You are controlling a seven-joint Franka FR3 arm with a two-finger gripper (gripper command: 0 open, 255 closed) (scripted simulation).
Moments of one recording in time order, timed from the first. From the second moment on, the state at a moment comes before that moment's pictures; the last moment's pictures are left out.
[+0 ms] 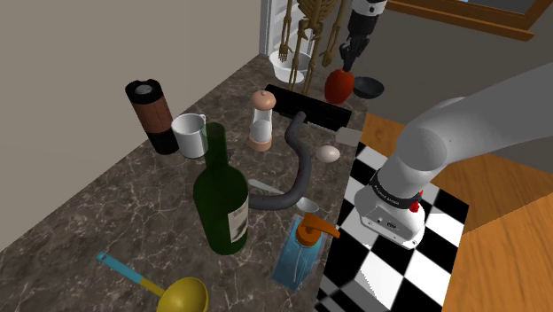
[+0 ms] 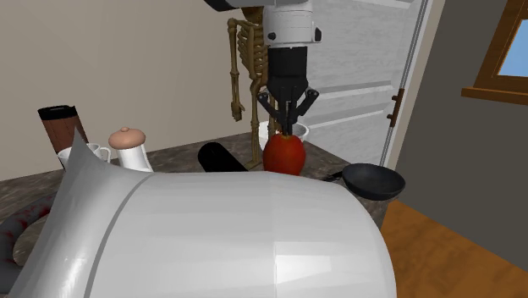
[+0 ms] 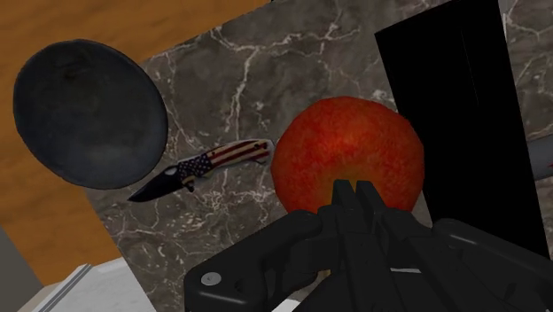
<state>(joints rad) -0.20 -0.57 -0.28 -2.56 -0.21 2.01 -0.21</state>
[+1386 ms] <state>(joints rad) -0.21 -0.54 -0.34 -2.26 -0.22 1.76 -0.34</state>
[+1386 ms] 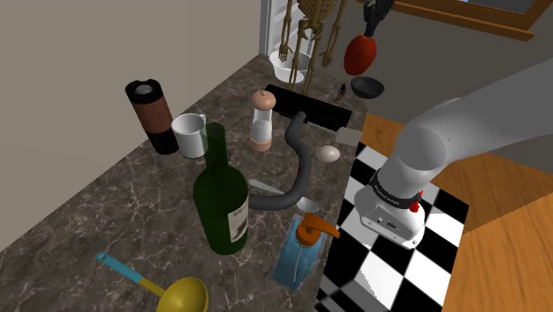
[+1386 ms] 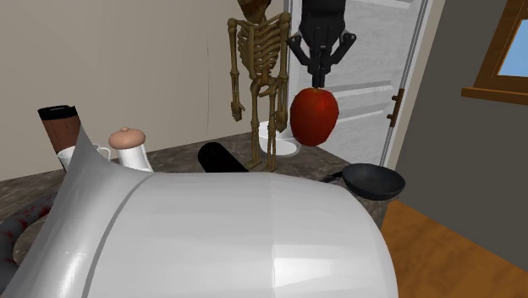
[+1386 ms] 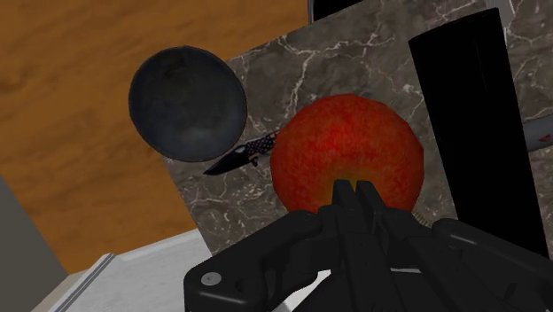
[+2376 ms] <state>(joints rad) -0.25 -0.24 -0.62 -1.85 -0.17 1.69 -0.71</state>
